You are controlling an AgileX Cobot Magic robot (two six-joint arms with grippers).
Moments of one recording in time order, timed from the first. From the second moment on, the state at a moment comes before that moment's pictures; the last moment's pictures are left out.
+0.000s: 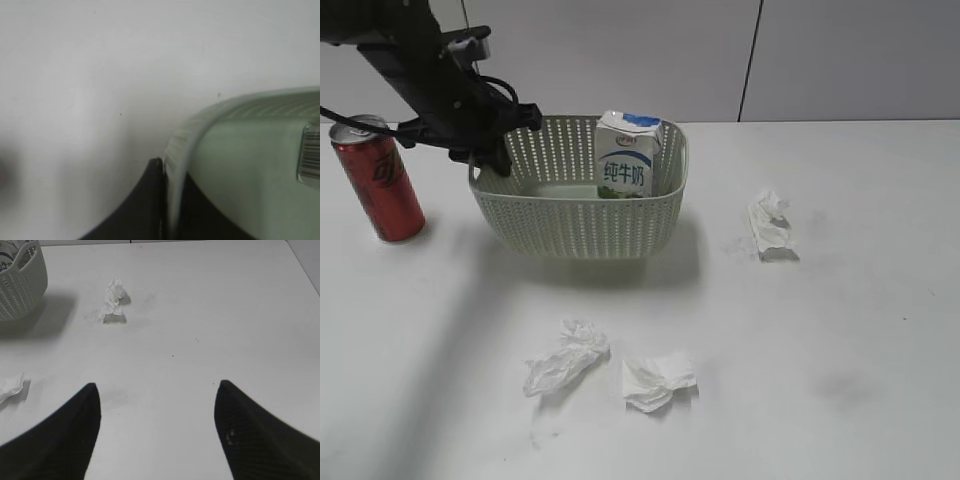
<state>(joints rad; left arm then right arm) -0.31 2.04 -1.54 -0.19 0.74 -0.09 0.01 -0.01 -0.42 0.19 0.94 -0.05</state>
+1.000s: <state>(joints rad) -0.31 1.91 -1.54 -0.21 0.89 -0.08 0.01 -0.01 -0.42 0.20 0.94 -0.05</state>
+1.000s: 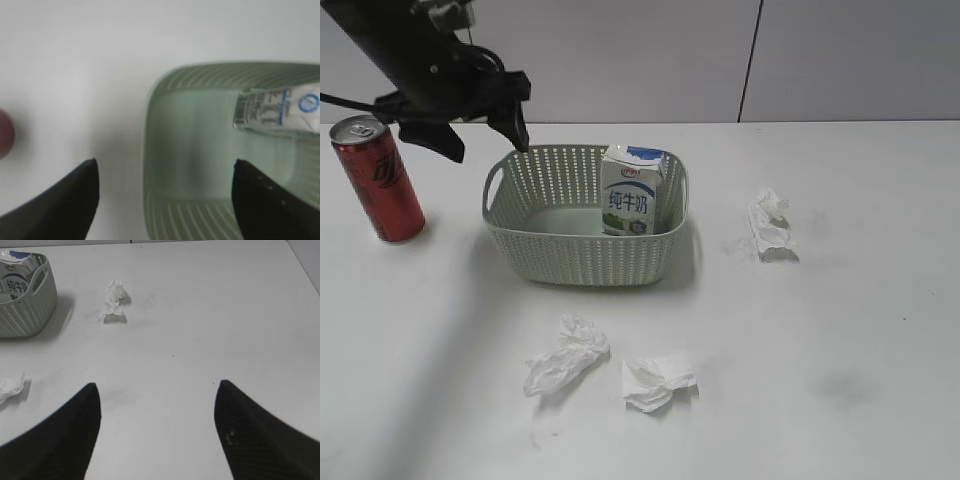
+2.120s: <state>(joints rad) -0.31 0.50 -0.55 -0.10 1.06 0.04 0.01 -0.01 -0.42 0.20 0.94 -0.05</state>
